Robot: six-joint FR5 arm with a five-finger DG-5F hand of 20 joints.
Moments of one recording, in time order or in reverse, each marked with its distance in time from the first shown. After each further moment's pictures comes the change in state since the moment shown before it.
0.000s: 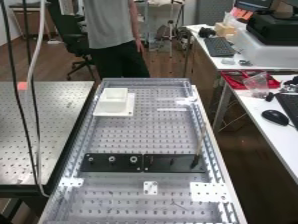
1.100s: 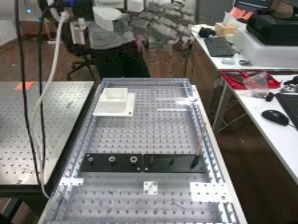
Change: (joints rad) arm -0.030 -0.071 -0.064 0.093 0.005 0.080
